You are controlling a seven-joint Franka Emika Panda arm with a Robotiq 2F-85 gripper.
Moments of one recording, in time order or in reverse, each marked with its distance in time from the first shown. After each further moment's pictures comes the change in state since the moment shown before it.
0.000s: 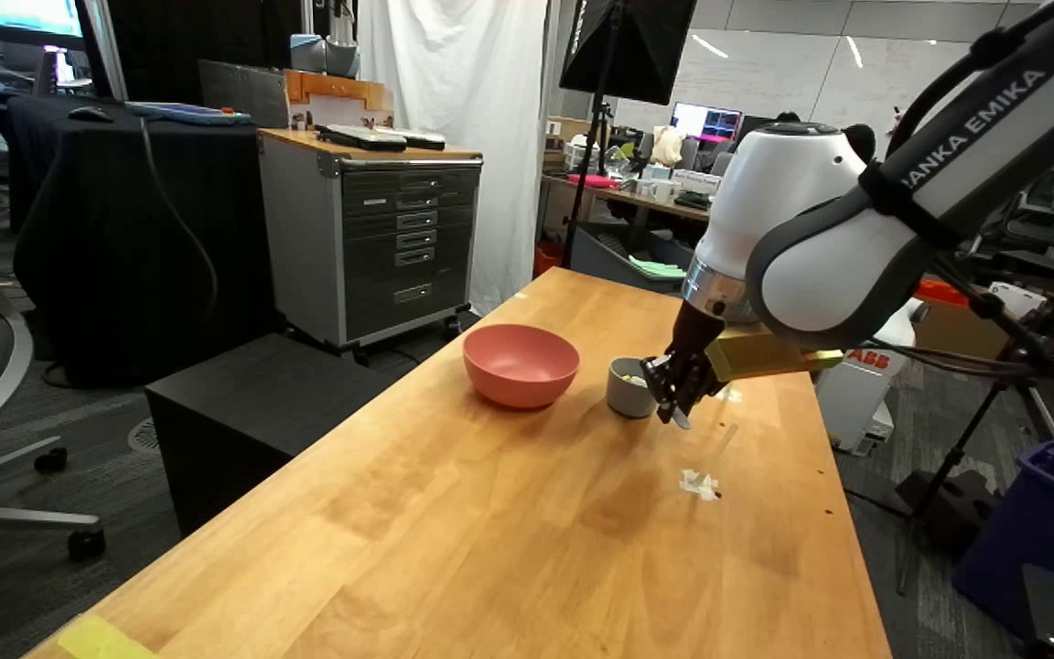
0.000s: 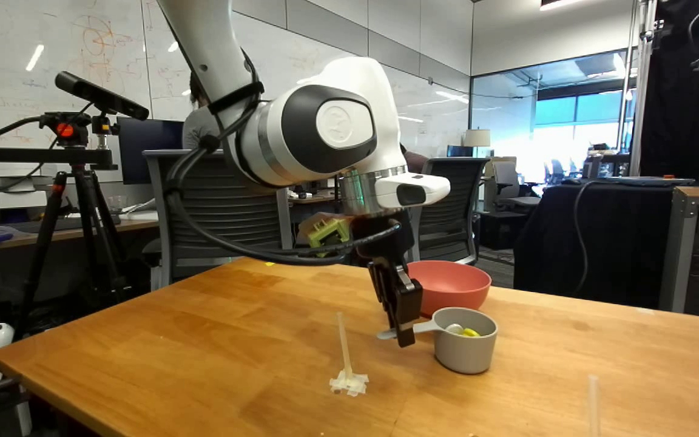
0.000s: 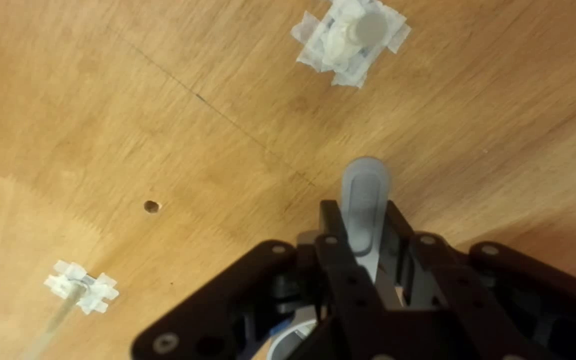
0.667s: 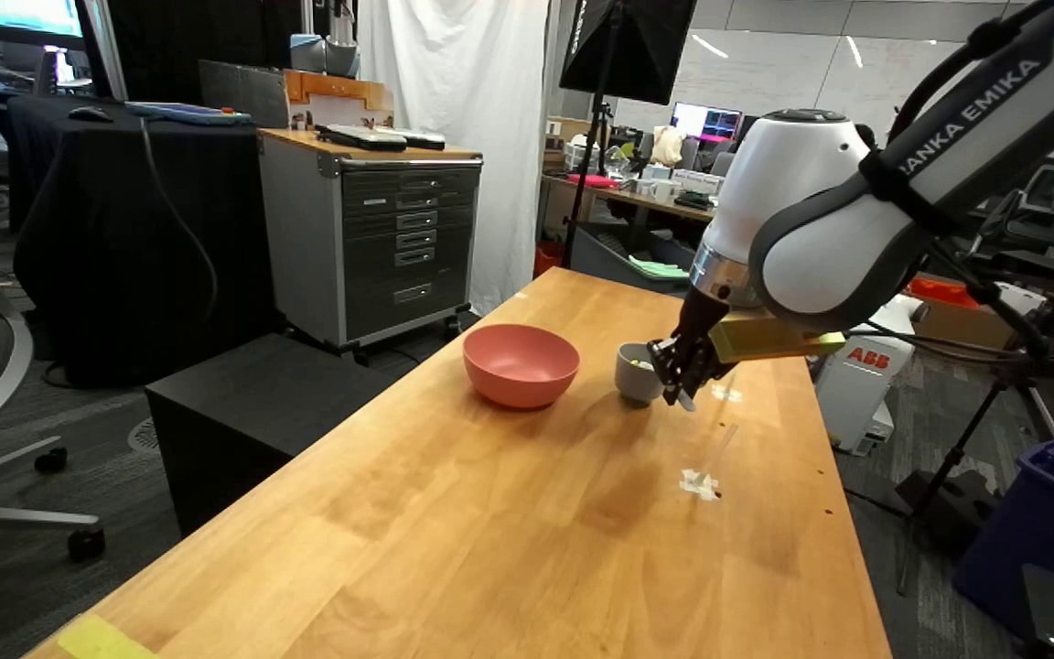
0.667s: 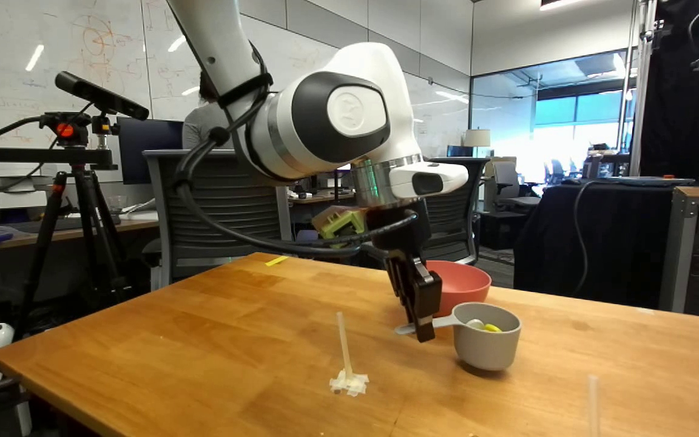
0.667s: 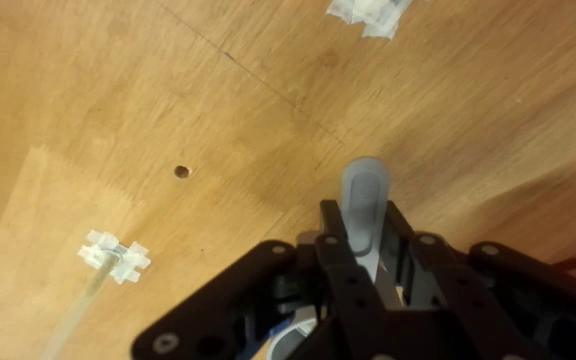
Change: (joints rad) arm 0.004 -0.008 -0.039 0.016 0.004 0.000 0.004
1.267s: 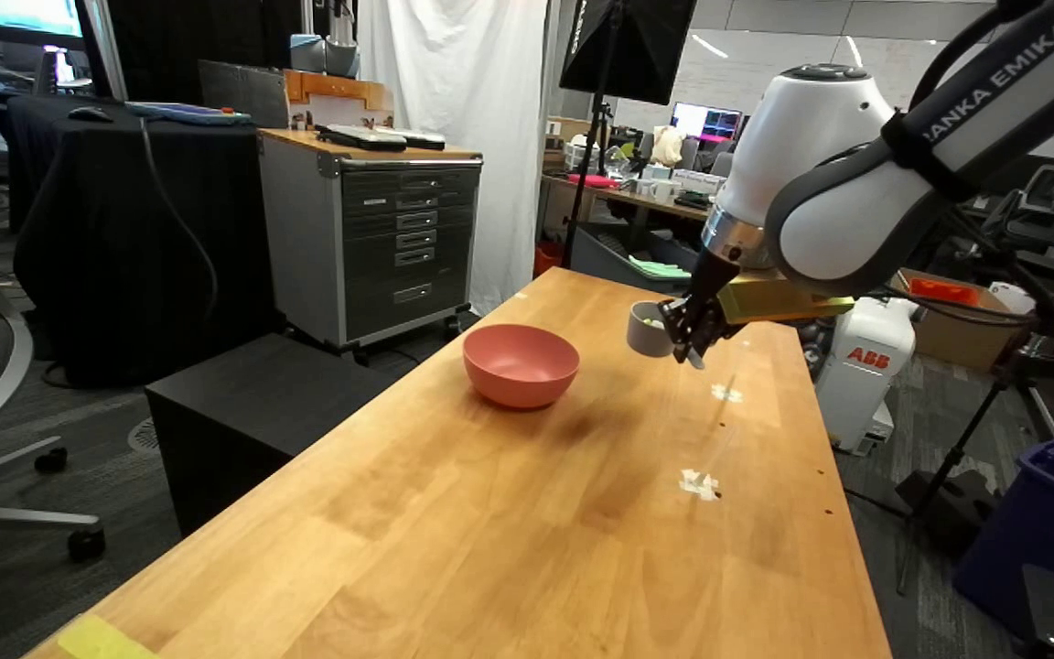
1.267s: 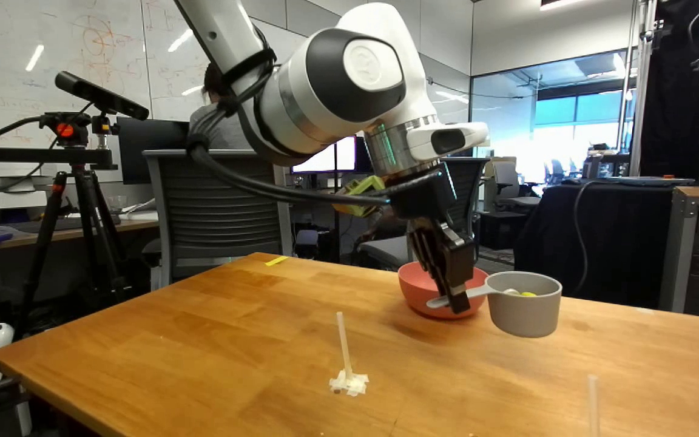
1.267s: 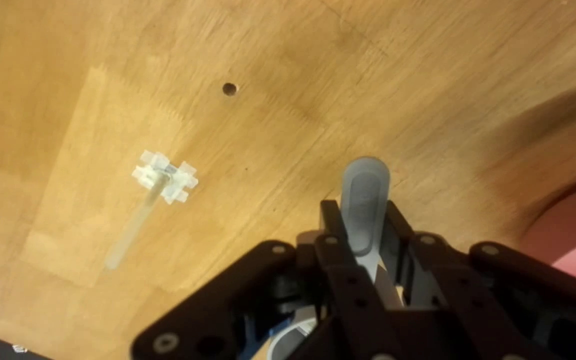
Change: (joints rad) arm 0.087 -0.044 -0.132 0.014 -0.074 -0.003 0.056
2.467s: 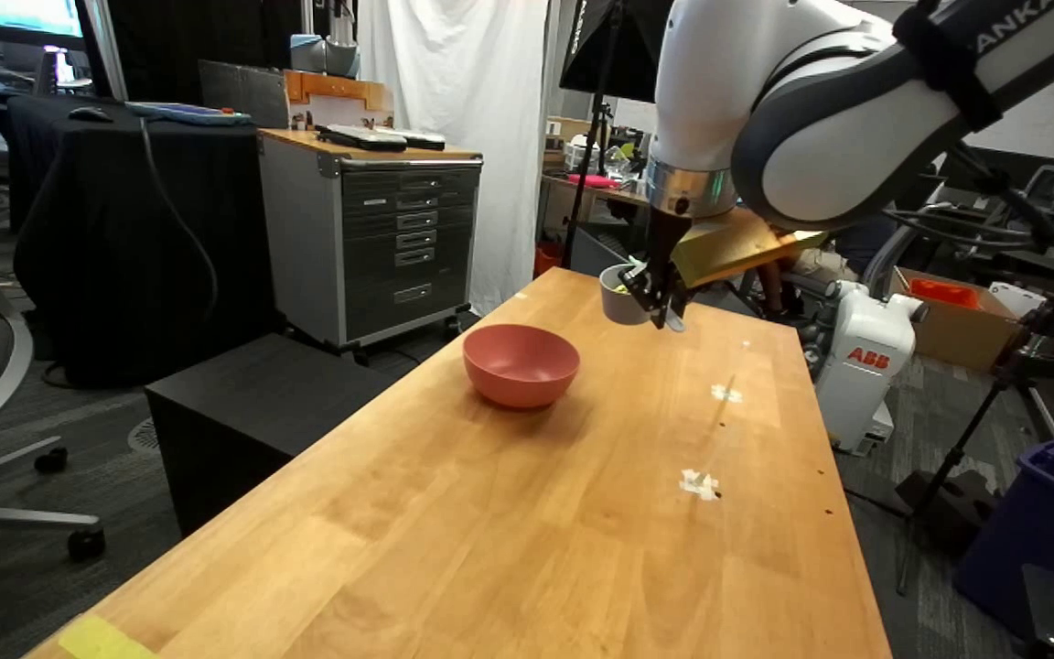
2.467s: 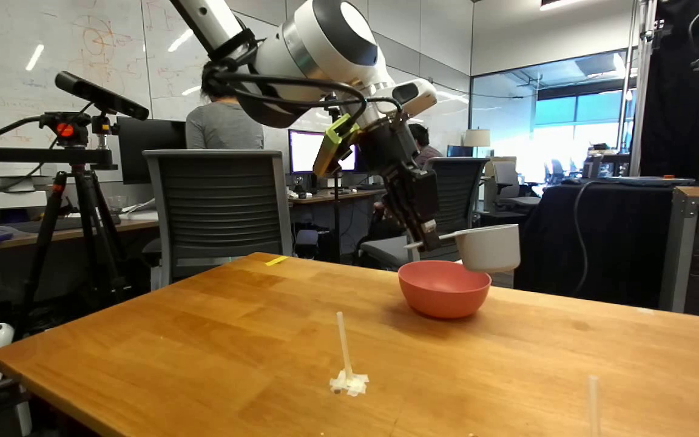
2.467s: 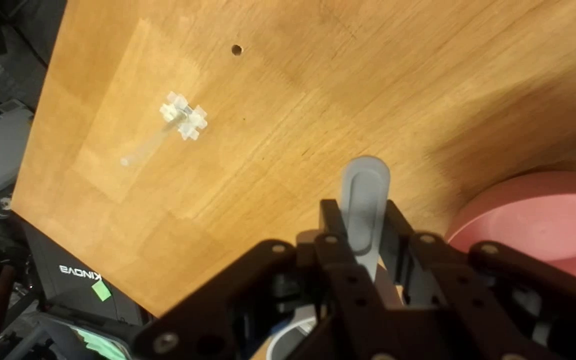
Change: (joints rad) arm 0.099 -0.042 0.047 0.160 -0.304 -0.352 0.220
